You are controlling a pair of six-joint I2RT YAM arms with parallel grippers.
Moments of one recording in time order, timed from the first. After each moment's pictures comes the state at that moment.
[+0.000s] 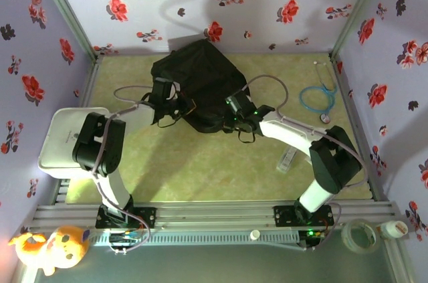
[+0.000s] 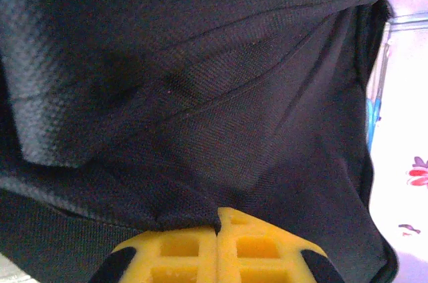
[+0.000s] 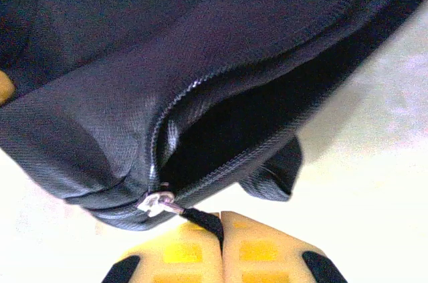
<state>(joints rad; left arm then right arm) -0.38 1.80 1.05 -0.01 0.44 -0.91 0.69 1.61 1.06 -0.42 0.07 0.82</state>
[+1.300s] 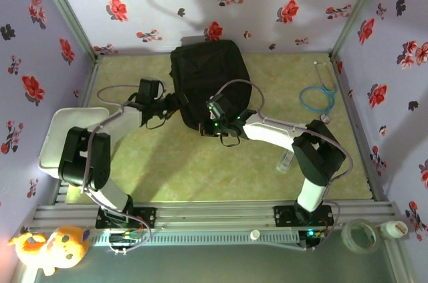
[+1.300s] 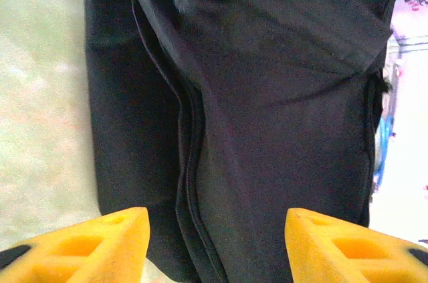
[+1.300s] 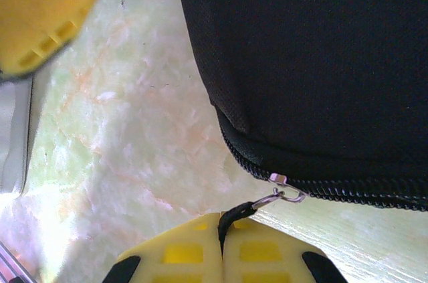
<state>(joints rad) -0.32 1.62 0.97 -0.12 0.41 -0.87 0.83 1.75 1.15 -0.26 -0.20 0.76</state>
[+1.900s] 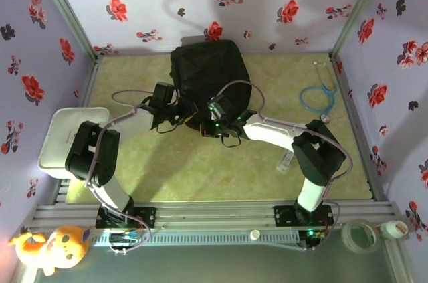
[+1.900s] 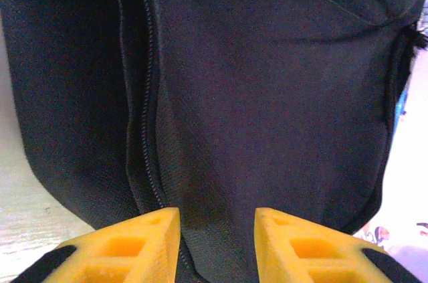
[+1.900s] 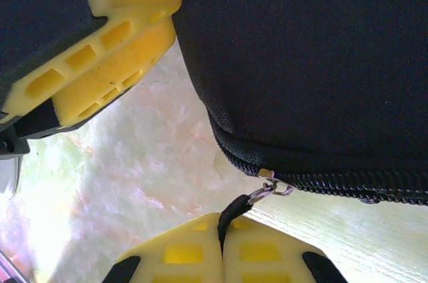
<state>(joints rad) -0.44 1.68 0.99 -0.13 0.36 -0.96 0.81 1.75 1.14 -0.26 -0.20 0.76</state>
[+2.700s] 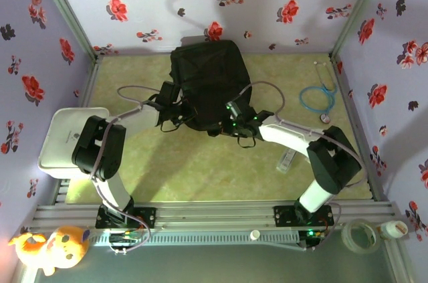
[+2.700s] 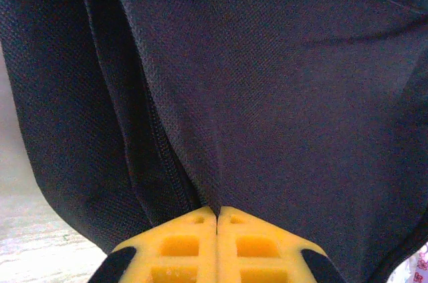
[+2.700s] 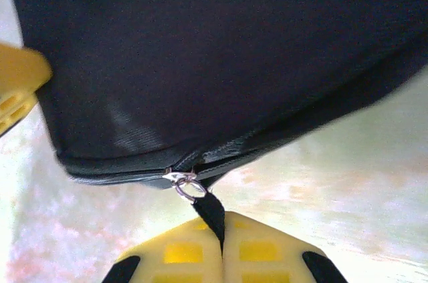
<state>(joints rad) -0.46 1.75 1.06 -0.20 0.29 -0.87 0.70 1.60 1.00 -0.34 -0.06 0.79</state>
